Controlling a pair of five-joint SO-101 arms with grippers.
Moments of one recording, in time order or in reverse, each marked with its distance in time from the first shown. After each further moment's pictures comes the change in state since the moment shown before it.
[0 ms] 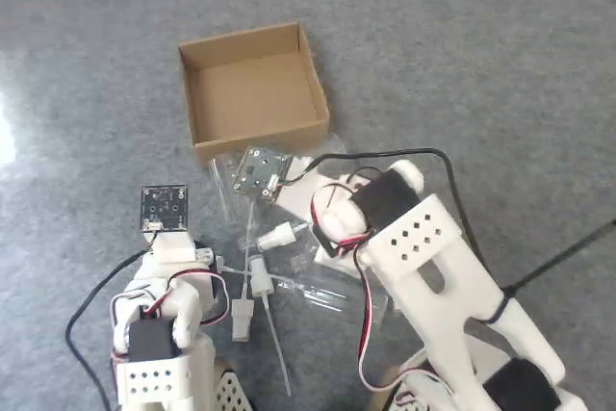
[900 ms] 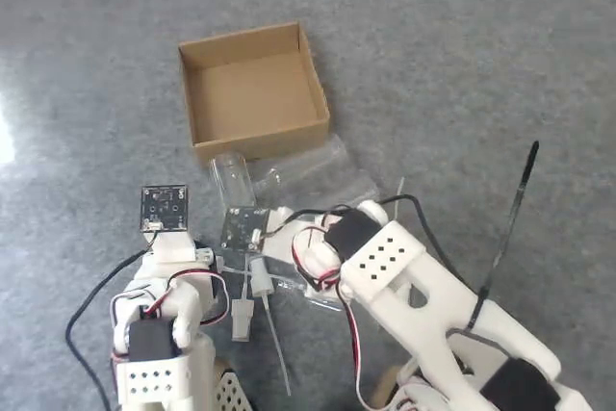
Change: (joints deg) left arm 0.0 0.0 0.0 0.0 0.0; right arm -5.6 0.1 21.3 -19.5 4.0
